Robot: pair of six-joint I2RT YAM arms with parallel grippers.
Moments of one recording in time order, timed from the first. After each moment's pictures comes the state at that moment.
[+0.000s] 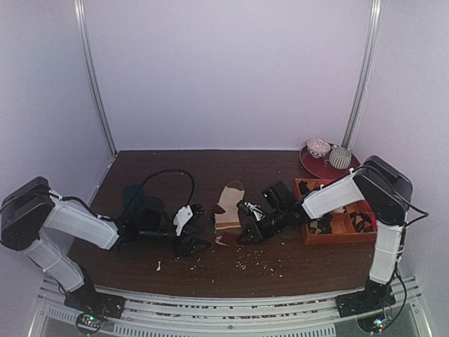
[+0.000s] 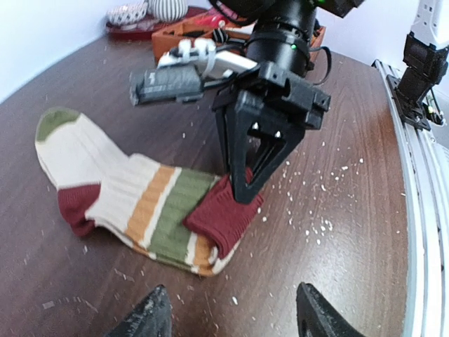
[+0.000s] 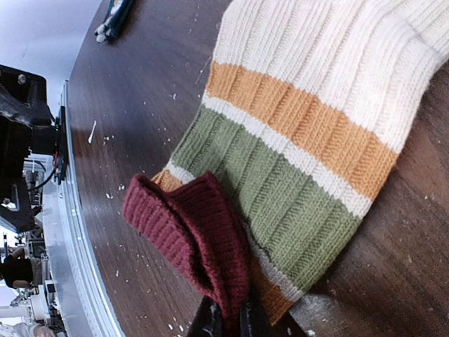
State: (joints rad) left arm -0.86 1.52 0.49 0.56 0.35 0.08; right arm 0.74 1.94 0.97 0.04 -0.65 0.36
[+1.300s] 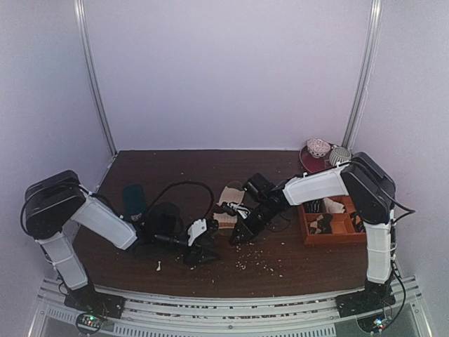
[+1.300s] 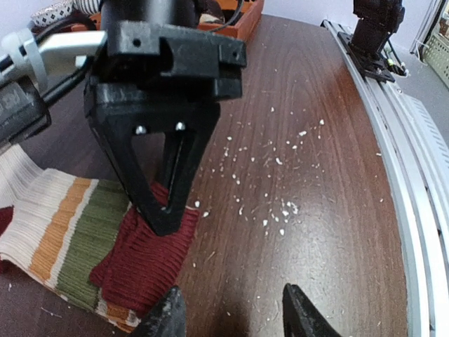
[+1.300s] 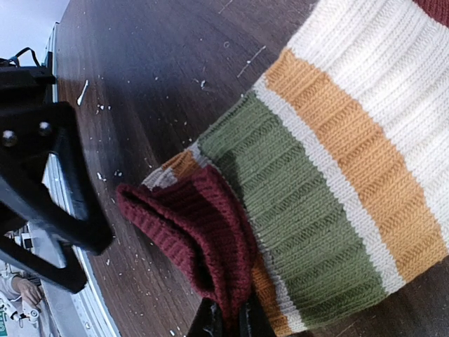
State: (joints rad) left arm -0.90 1.73 0.56 0.63 0.51 0.20; right arm 0.78 2.07 1.30 -0.40 -0.63 0.09
